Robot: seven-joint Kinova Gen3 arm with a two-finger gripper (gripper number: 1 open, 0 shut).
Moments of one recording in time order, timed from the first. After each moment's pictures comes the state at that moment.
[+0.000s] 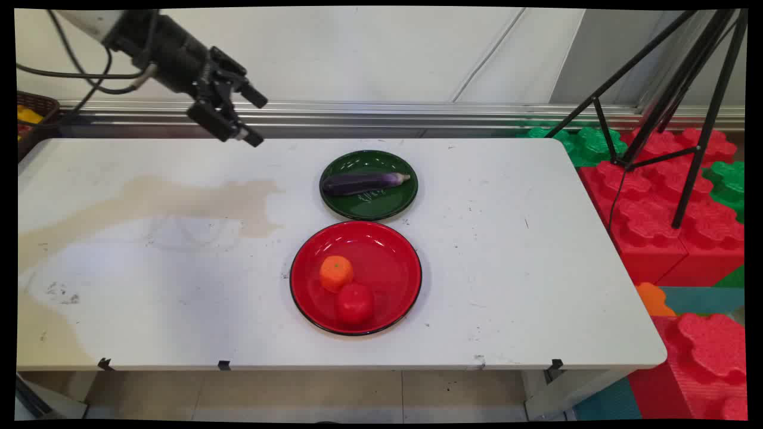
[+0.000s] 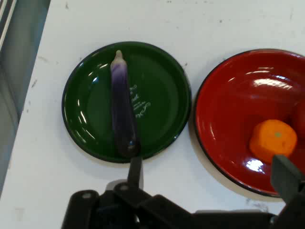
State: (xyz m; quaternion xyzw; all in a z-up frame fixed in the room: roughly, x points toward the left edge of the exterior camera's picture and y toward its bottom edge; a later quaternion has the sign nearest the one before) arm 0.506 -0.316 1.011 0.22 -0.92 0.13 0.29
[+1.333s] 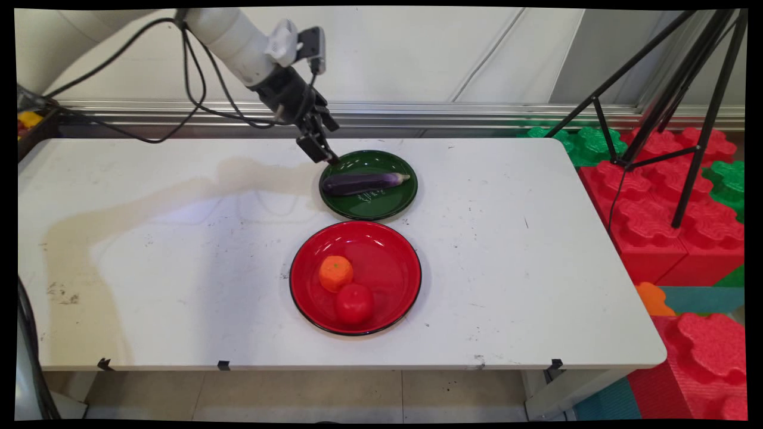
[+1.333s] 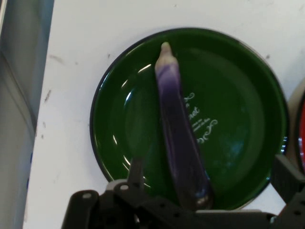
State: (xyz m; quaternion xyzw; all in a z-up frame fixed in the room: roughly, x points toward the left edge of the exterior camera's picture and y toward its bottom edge) arm 0.425 -0.449 0.909 0.21 -0.94 0.14 0.23
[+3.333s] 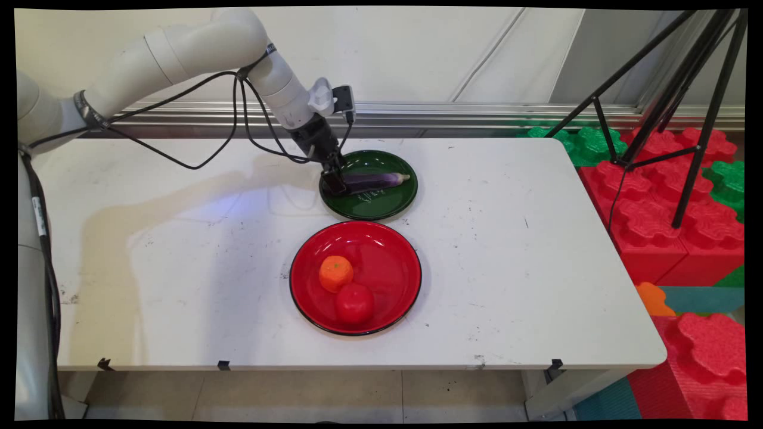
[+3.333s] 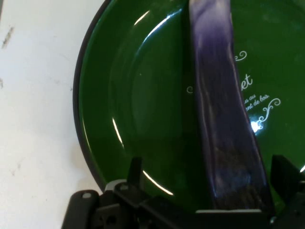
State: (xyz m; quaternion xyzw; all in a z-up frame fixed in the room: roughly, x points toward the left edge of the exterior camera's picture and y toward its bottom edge) arm 0.407 -0.509 0.801 0.26 -0.95 0.11 0.17
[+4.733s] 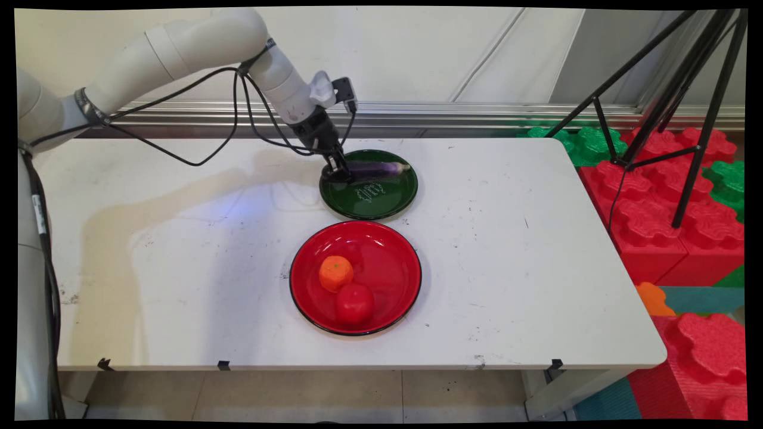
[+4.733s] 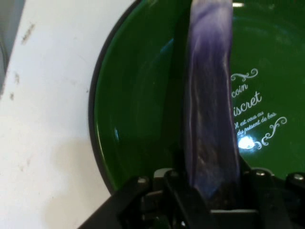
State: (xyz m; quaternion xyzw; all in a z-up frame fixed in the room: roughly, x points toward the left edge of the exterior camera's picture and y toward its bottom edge) arm 0.411 -0.517 0.808 0.30 -0.93 0.10 0.19
